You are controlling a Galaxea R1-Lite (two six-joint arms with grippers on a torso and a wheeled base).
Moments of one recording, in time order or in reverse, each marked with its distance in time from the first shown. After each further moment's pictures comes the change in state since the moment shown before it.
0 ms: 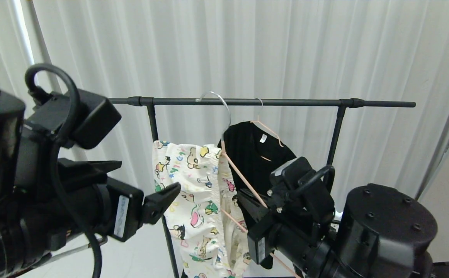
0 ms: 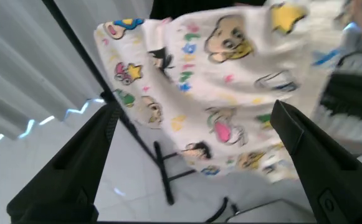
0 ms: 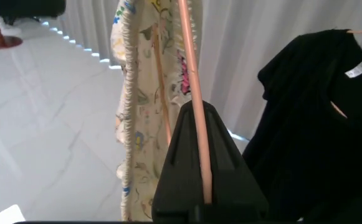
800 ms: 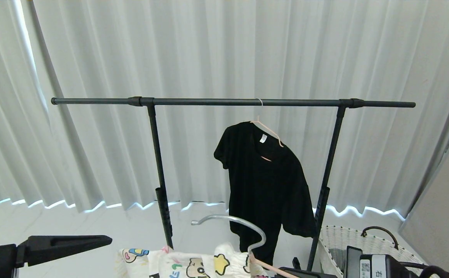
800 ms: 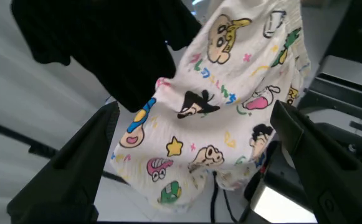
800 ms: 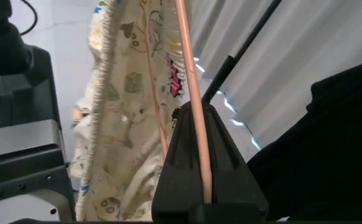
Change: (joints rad) left arm 0.003 -0.367 0.298 -0.003 -0.596 0.346; right arm 0.007 -0.241 0.418 -0.076 0.381 -0.214
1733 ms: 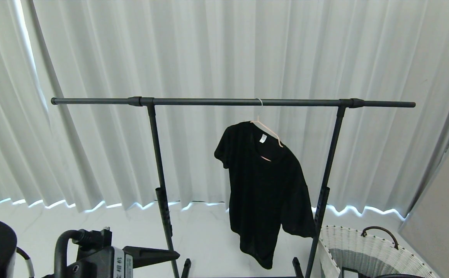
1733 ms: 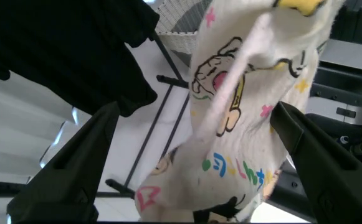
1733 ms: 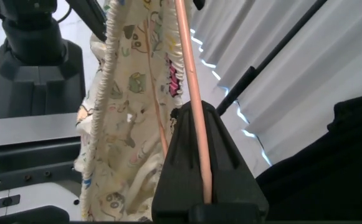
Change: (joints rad) left arm -0.024 0.254 0.146 -0.316 -0.119 0.035; right arm 0.089 0.008 -0.002 0.000 0.010 -0.034
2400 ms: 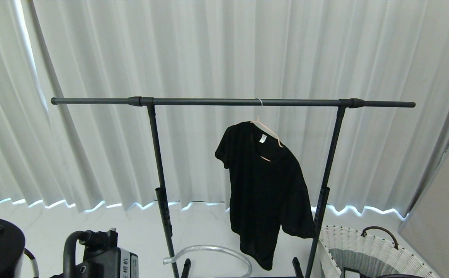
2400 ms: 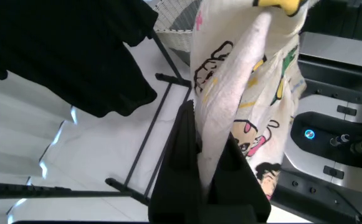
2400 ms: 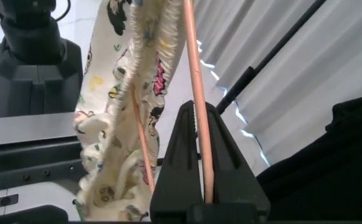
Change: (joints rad) left arm -0.001 0.013 0.000 -0.006 0.000 0.003; right arm 0.008 -0.004 0.004 -0.001 -0.006 -0.011
